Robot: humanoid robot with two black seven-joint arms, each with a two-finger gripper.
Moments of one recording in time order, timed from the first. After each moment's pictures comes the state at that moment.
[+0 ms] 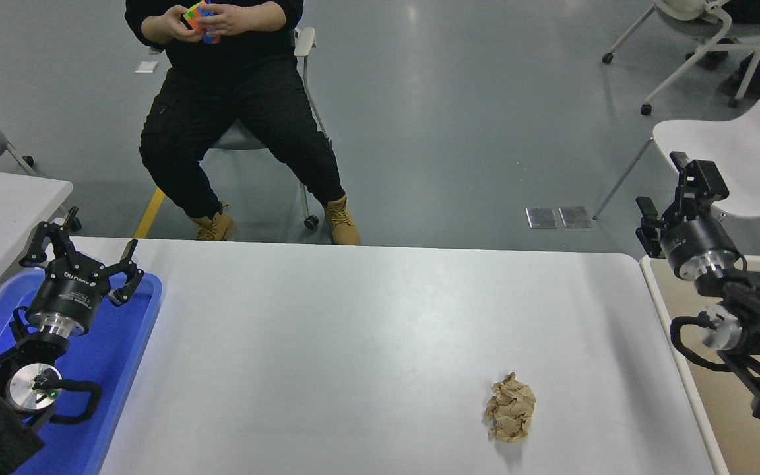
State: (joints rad) left arm -0.55 0.46 -0.57 -0.39 -0.23 -0.70 -0.60; right arm 0.77 -0.57 0.40 0.69 -0.23 -0.04 0.57
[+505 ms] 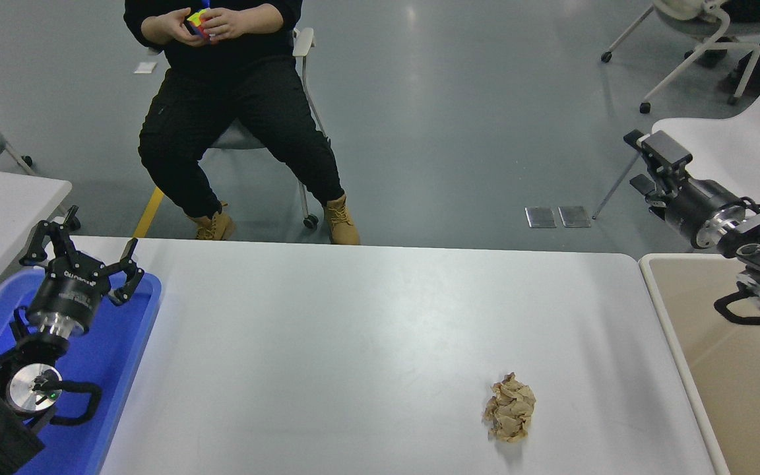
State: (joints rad) left arm -0.55 0.46 -0.57 -0.39 -0.23 -0.70 -0.60; right arm 1.17 -0.59 -0.30 0.69 -0.50 0.00 0.56
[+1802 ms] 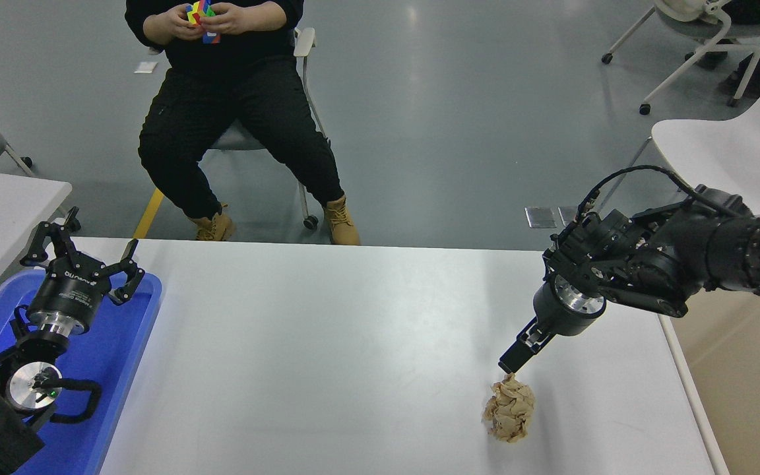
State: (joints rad) left arm -0.56 0.46 -0.57 -0.39 -0.23 -0.70 -0.60; right arm 1.47 -0.14 -0.97 0.88 -1.15 0.39 0.56
